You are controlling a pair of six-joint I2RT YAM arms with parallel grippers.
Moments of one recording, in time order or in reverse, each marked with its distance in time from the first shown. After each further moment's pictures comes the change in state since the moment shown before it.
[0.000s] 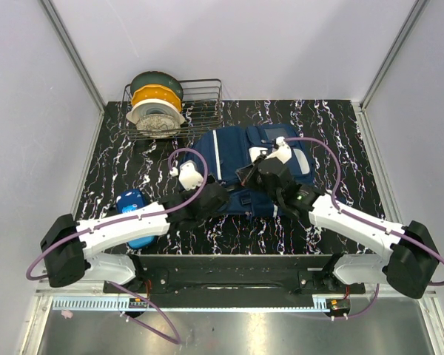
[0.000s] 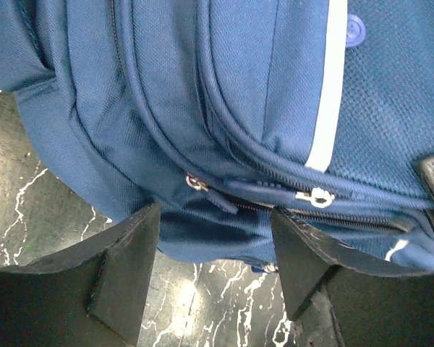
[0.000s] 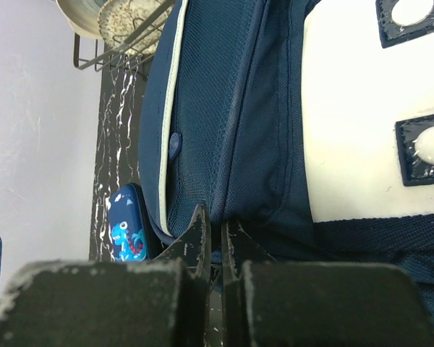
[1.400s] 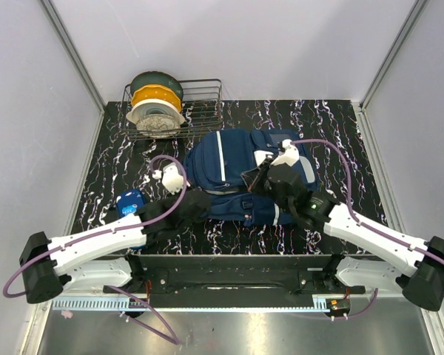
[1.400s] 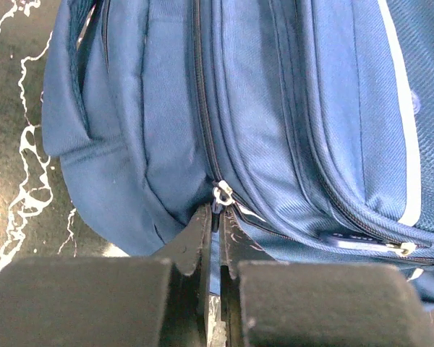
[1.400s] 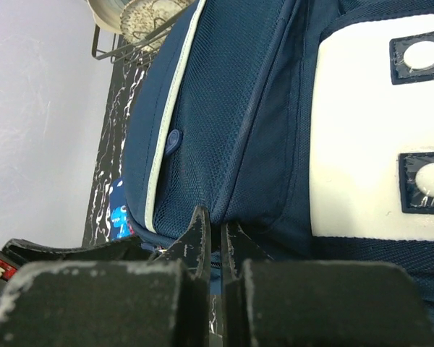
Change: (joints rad) left arm 0.002 -0.164 -0.080 -0.039 -0.100 0.048; right arm 0.068 -0.127 0.004 -0.085 0.078 -0.100
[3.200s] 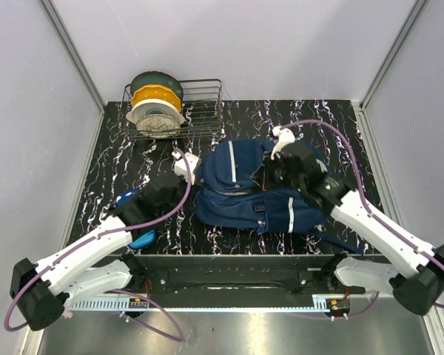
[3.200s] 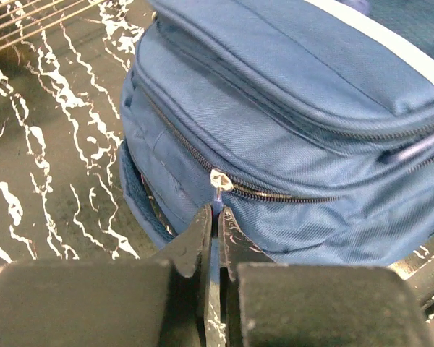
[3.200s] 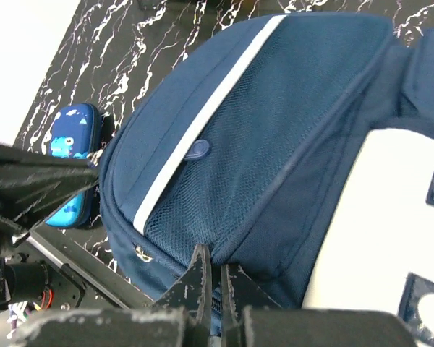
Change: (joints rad) left arm 0.296 -0.160 -0.094 0.302 0.637 1.130; right arm -0.180 -0.036 0.150 -0.327 -0.392 -0.421
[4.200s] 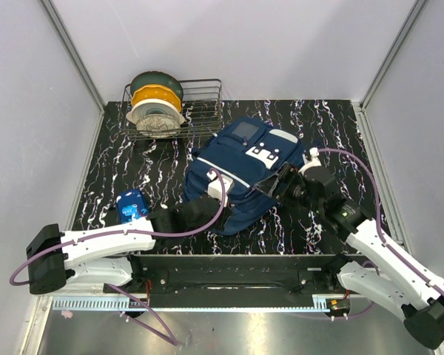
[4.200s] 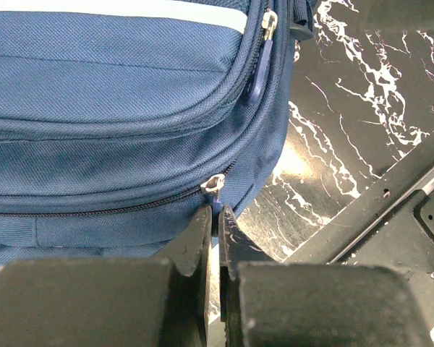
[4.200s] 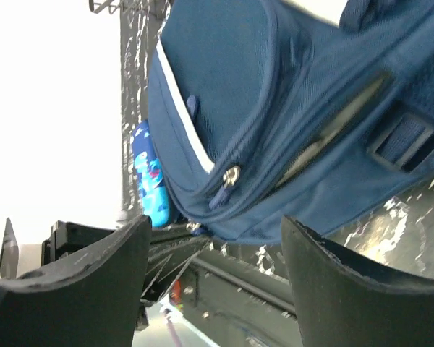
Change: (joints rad) left arm -0.399 0.177 0.011 0.063 -0.200 -0.302; right arm -0.119 -0.211 -0.255 0.085 -0.085 0.484
